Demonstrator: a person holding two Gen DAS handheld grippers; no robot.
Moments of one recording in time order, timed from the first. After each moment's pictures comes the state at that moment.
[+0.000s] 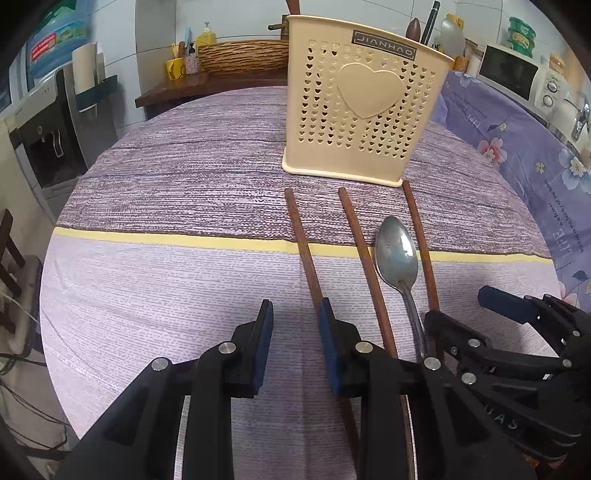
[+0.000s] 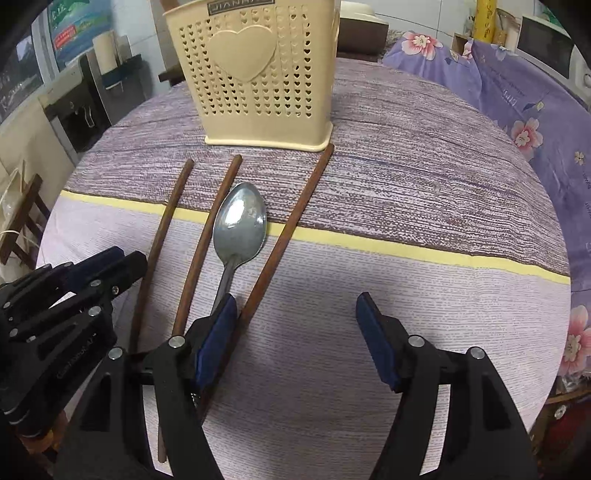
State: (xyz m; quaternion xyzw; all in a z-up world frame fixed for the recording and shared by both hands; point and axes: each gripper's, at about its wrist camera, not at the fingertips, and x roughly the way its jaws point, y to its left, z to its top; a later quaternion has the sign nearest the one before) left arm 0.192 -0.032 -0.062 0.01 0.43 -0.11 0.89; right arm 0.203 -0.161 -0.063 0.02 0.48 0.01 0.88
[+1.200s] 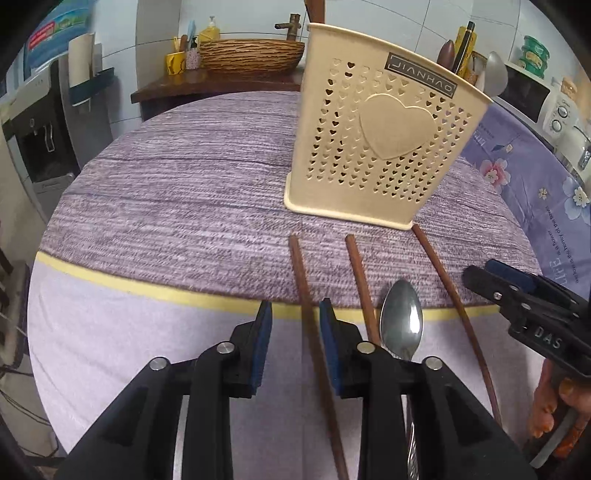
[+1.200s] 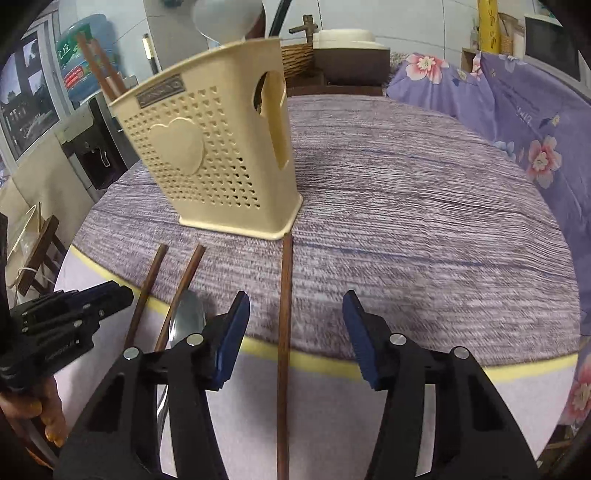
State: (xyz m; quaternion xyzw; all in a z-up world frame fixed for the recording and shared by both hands) left arm 0.243 -0.032 -0.051 -0.02 0.44 -0.11 0.89; right arm 0.270 -0.224 -0.043 0.06 0.42 0.07 0.90
